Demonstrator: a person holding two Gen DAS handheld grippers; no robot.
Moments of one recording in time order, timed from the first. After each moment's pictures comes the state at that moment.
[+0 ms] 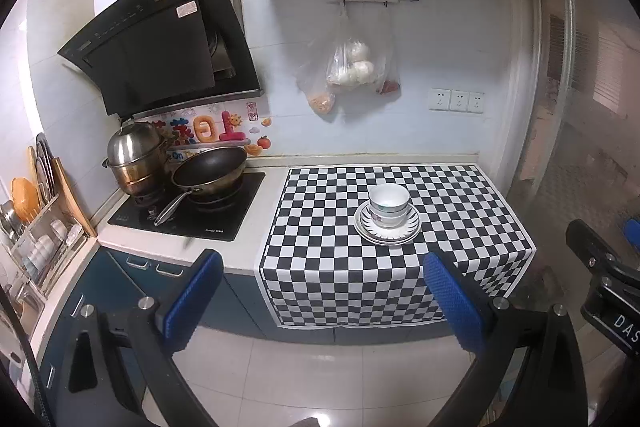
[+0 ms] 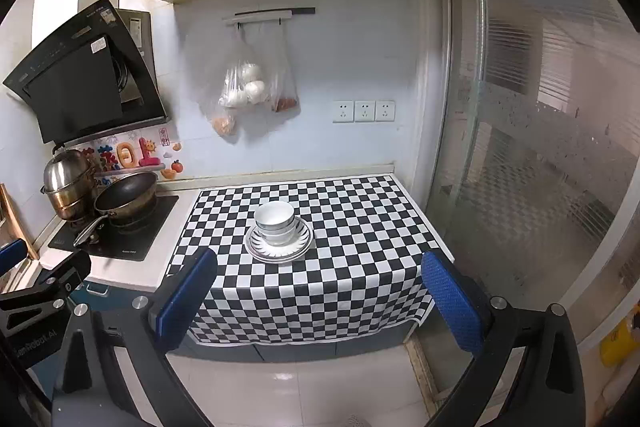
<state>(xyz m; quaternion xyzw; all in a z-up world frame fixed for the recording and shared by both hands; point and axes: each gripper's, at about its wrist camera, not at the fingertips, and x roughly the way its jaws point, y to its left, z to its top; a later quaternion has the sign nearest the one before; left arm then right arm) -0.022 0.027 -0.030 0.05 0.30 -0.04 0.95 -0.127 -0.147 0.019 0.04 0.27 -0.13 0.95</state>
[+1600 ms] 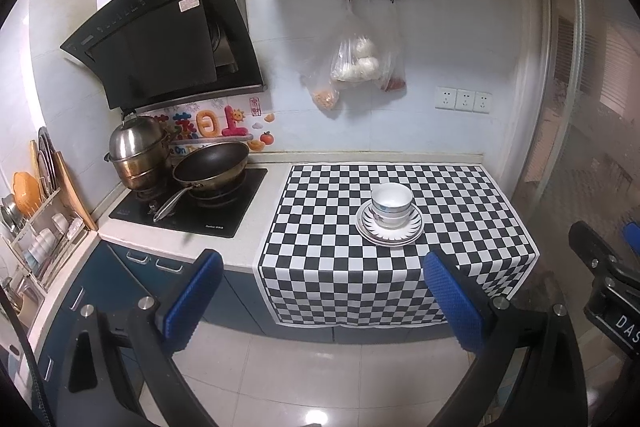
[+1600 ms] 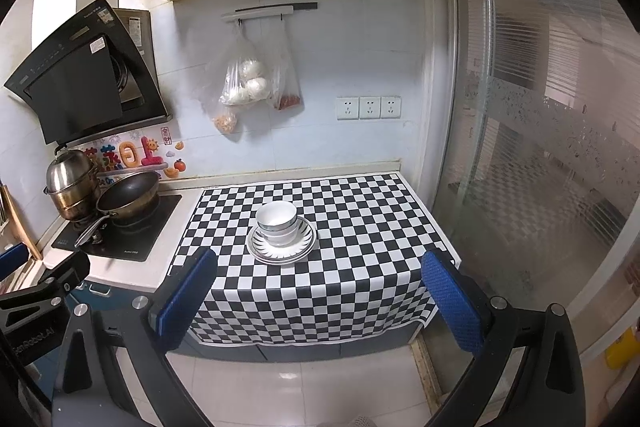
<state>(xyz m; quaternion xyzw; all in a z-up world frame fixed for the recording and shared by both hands) -0.007 0.021 -0.032 0.04 0.30 -0.03 0.95 -0.107 -0.150 0.006 0.05 0.27 -0.13 0.95</state>
